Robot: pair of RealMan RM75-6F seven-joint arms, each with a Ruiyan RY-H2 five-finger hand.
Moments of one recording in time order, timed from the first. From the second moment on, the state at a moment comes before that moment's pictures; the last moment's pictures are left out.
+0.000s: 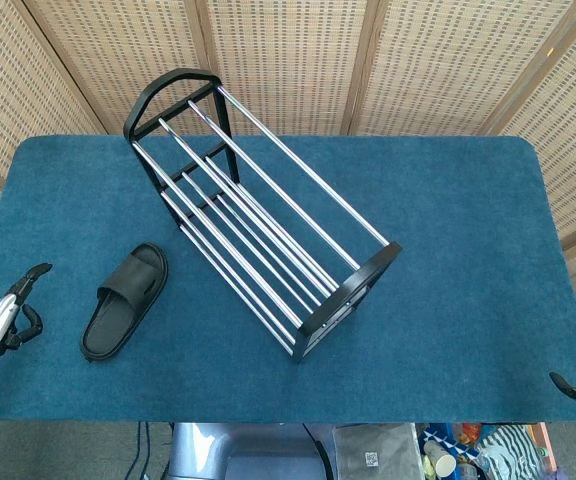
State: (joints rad) left arm -0.28 -1.07 -0.06 -1.47 1.43 1.01 -0.74; right arm -0.05 -0.98 0.07 -1.70 -1.48 1.59 0.06
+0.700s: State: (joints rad) left arm -0.59 -1.26 -0.13 -1.26 1.34 0.55 -0.94; right arm -0.04 -0.99 0.08 -1.69 -1.45 1.56 0.05
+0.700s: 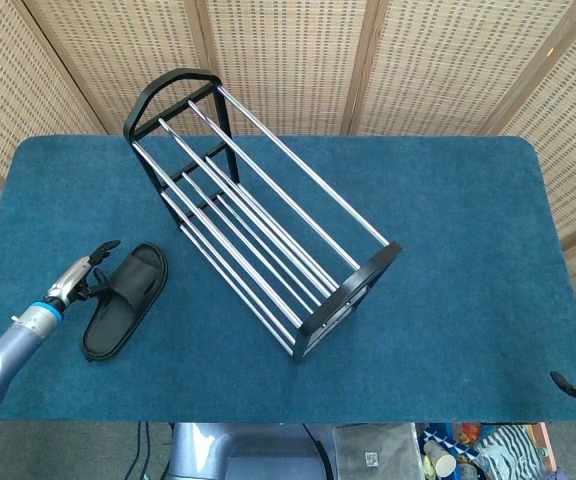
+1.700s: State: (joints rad) left arm -0.72 -1.11 0.04 -1.68 1.73 0.60 -0.88; right arm -0.04 -0.97 0.08 -1.69 -1.46 1.56 0.08
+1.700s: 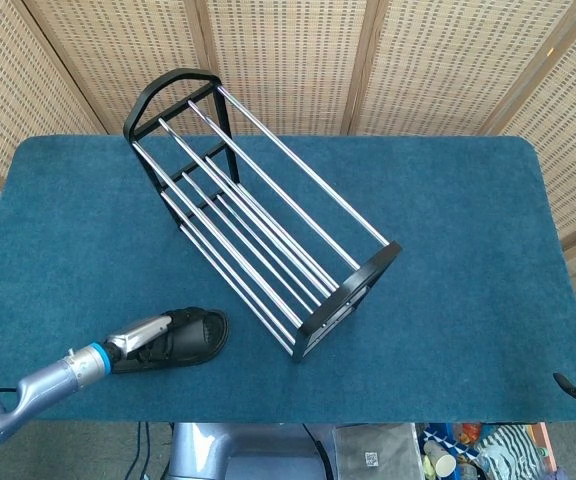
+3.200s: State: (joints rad) left arm -0.36 -1.27 0.10 -1.54 1.45 1.04 0.05; right arm -0.04 -0.95 0.07 -1.71 -1.47 1.55 0.12
